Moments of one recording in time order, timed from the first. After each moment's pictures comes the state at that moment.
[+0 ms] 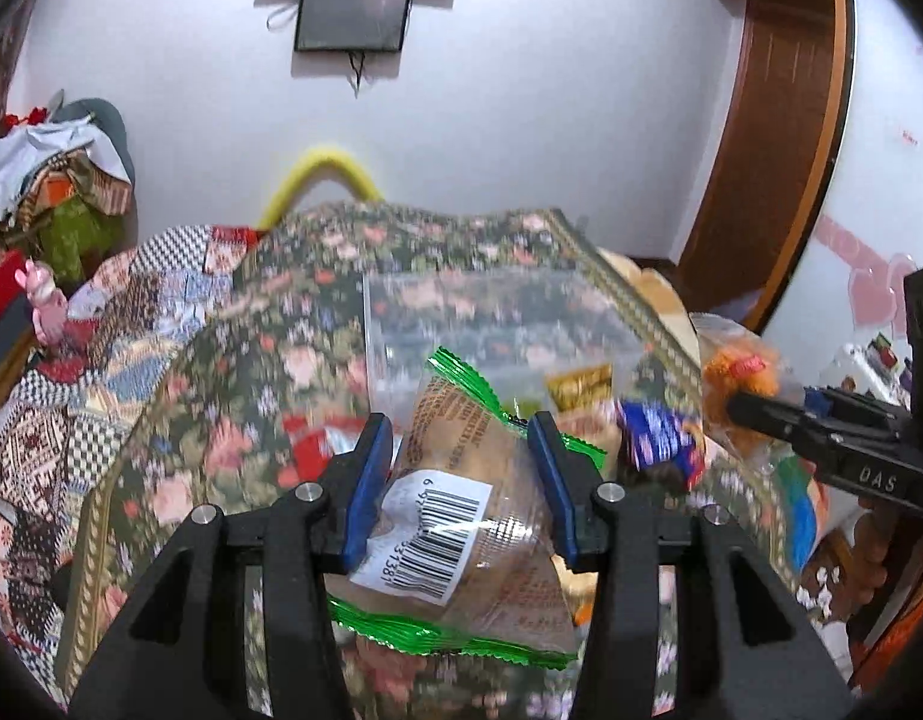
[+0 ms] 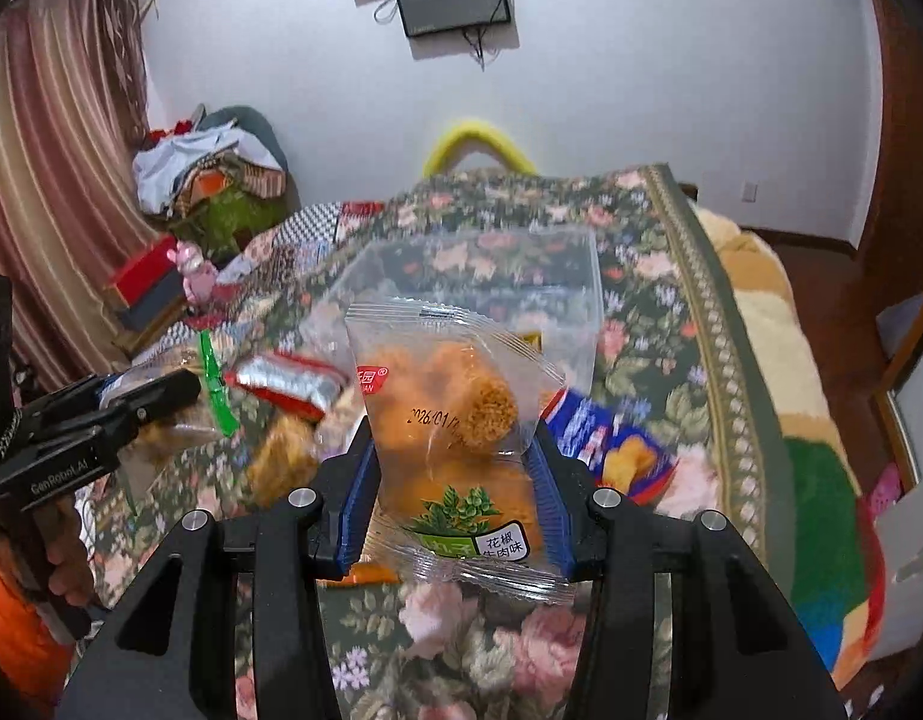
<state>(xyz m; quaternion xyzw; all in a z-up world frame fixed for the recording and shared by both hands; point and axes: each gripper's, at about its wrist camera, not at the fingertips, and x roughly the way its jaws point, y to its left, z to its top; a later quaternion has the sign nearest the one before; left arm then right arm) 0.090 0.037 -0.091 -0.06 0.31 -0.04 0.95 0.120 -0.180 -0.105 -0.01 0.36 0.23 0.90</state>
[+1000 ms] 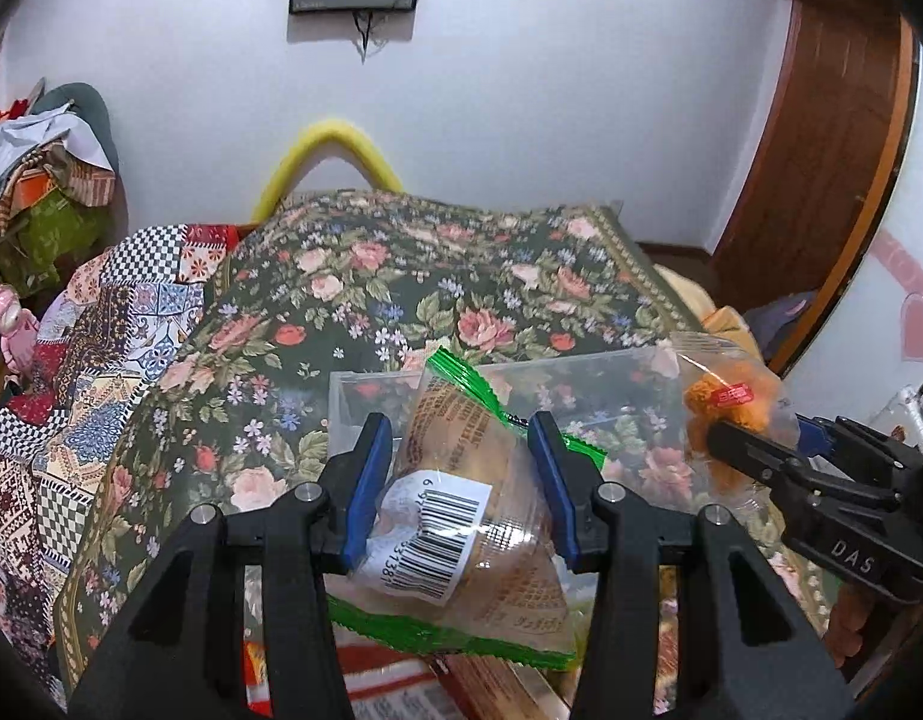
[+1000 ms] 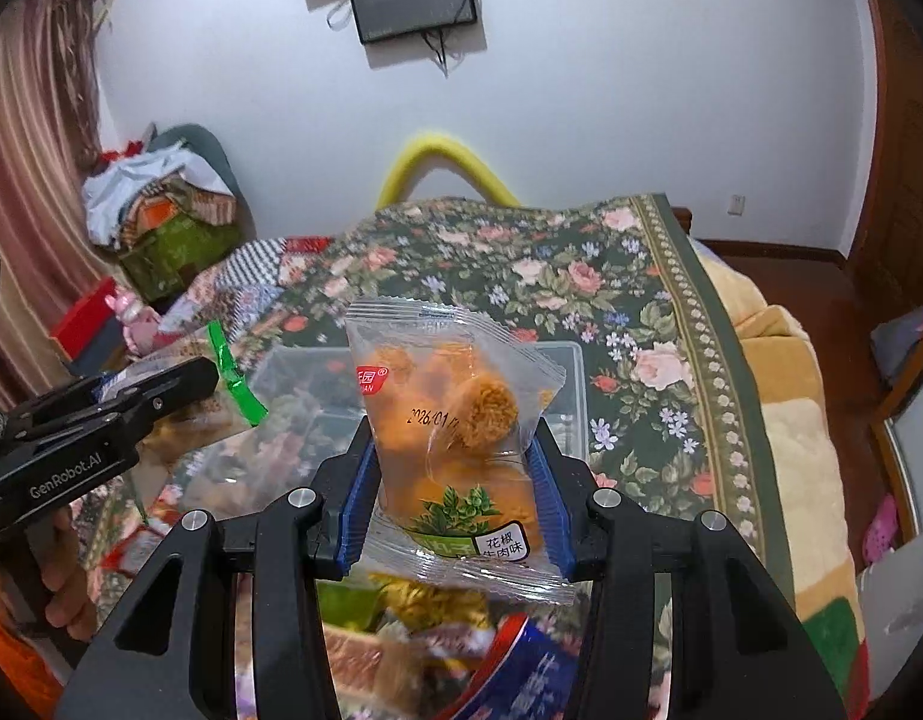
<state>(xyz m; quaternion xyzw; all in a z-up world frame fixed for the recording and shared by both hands) 0.284 0.042 -0.118 -0.06 0.37 -0.01 0.93 0.263 -0.155 -0.128 -0.02 0.38 0.20 0.90</state>
